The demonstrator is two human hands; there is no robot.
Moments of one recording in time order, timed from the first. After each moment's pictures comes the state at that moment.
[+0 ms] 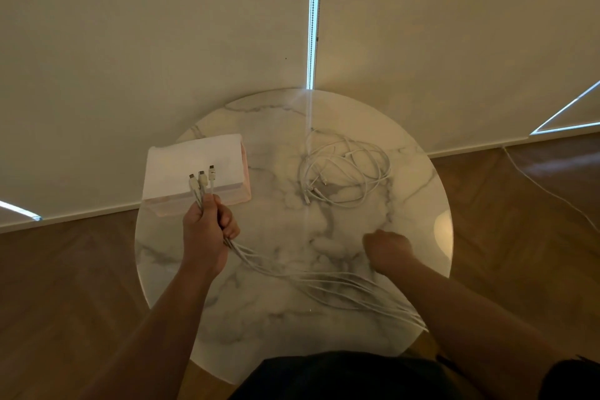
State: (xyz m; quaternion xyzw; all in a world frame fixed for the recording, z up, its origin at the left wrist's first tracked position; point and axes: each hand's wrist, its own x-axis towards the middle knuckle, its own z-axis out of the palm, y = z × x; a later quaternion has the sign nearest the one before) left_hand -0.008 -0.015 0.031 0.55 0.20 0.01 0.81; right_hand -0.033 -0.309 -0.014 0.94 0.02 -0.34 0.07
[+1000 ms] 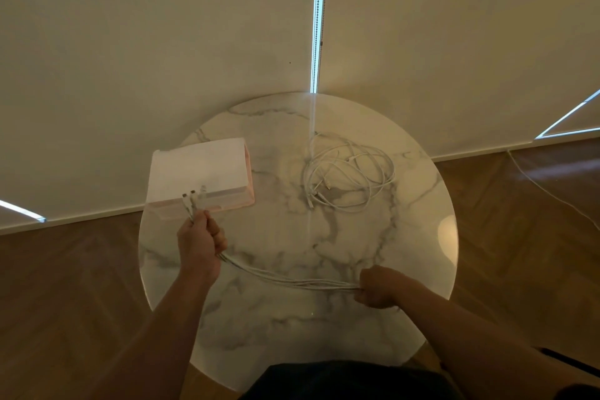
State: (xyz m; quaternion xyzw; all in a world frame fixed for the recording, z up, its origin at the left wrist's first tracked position) left_hand -0.003 0.008 0.001 0.52 0.30 0.02 0.80; right_hand -0.059 -0.308 -0.055 0.89 0.09 -0.45 -0.04
